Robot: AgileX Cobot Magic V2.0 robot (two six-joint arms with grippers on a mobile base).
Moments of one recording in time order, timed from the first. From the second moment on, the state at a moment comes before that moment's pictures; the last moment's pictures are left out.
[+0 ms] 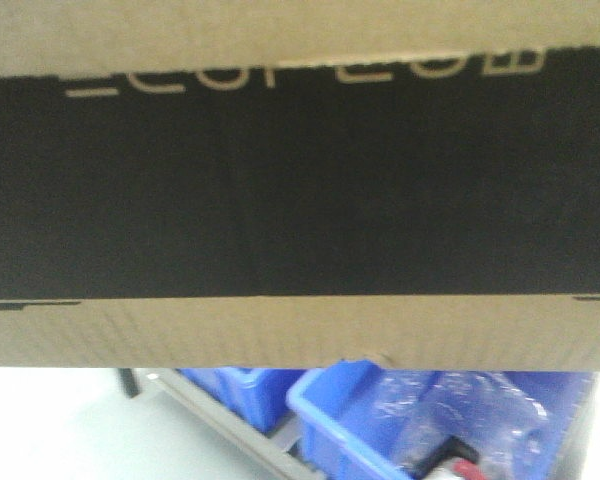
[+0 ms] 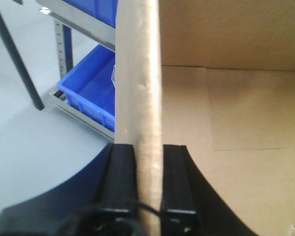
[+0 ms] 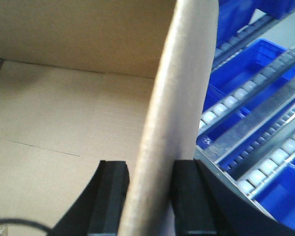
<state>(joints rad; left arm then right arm) -0.34 0.61 -1.14 -0.04 1.02 -0.18 0.14 0.55 -1.16 0.10 1.11 0.03</state>
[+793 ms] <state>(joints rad) -0.34 0.61 -1.14 -0.04 1.02 -0.18 0.14 0.55 -1.16 0.10 1.11 0.03</state>
